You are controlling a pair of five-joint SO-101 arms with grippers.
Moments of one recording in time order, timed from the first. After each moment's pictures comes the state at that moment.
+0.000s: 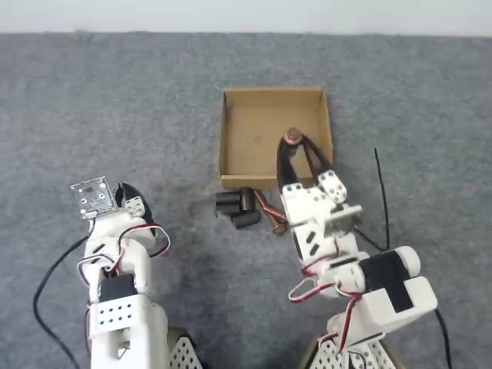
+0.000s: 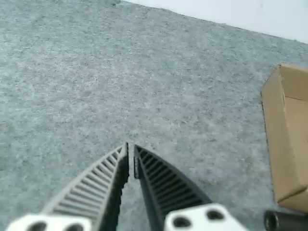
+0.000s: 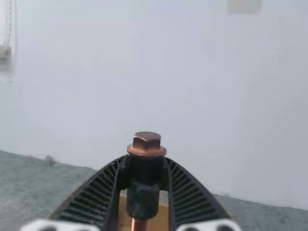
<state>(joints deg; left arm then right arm) -19.1 -71.8 97.5 16.4 10.5 -21.9 4.7 80.6 -93.8 1.4</state>
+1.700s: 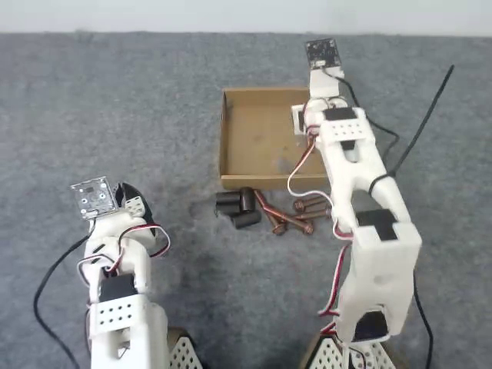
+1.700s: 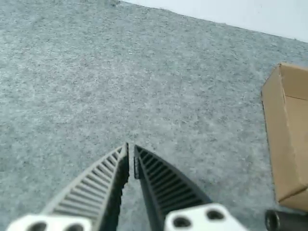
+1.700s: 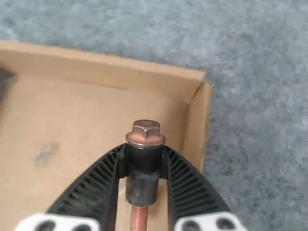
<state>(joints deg) -19.1 -71.8 97.5 16.4 10.2 -11.3 30.3 -10.8 41.1 1.5</state>
